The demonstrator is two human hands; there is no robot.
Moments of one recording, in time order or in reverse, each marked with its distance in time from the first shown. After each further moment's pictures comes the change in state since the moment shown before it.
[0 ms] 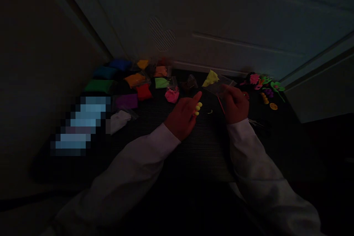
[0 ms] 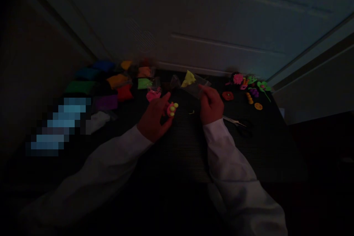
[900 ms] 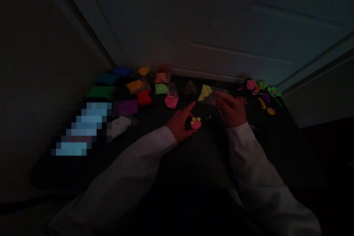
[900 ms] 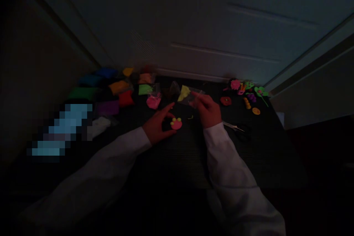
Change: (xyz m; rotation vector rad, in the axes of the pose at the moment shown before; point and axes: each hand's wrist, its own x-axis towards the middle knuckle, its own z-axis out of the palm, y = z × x) left_hand -0.007 -0.011 0.005 -0.240 -0.365 -0.424; right_hand 0.003 0.008 0.001 0.353 -0.225 0.285
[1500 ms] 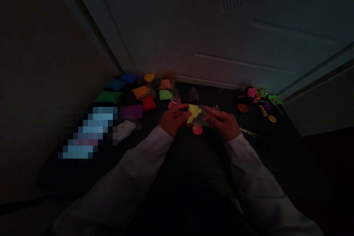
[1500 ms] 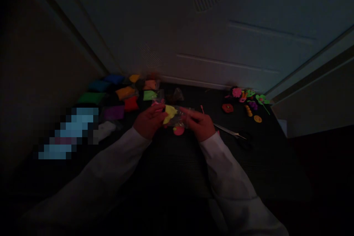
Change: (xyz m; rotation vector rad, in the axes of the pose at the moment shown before) left_hand 0.014 -0.005 -0.013 -1.022 0.257 -0.369; right_hand -0.020 -0.022 0.017 0.005 -0.304 0.060
